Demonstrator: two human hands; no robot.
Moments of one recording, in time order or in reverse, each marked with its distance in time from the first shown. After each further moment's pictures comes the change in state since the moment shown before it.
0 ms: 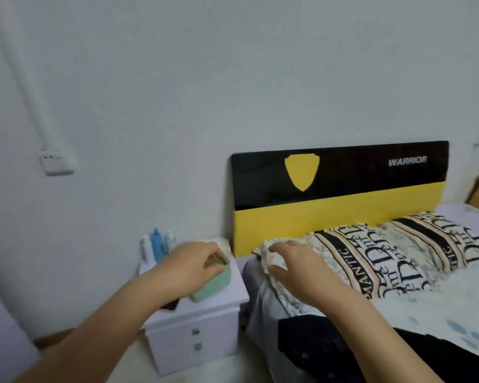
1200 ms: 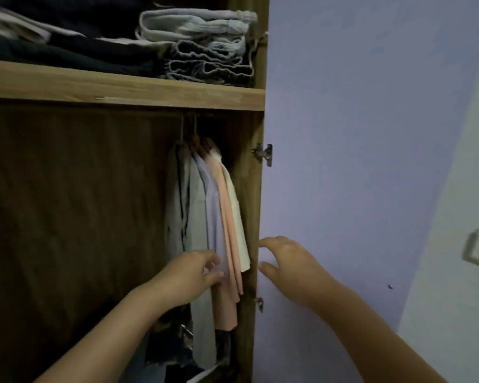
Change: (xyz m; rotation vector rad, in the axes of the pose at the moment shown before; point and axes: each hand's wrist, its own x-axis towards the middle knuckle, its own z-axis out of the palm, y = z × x) left_hand -0.380 -0.361 -0.183 -0.062 0.619 -1.263; right_hand 0.095 -0.627 0.131 0.251 -0.321 -1.407
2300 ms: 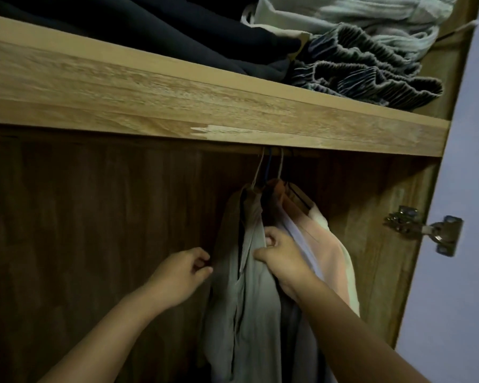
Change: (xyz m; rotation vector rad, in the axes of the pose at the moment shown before) left_hand 0.221 -0.242 -0.159 -0.096 0.257 -0.024; right_hand 0.374 -0.107 0.086 0.929 0.162 0.122
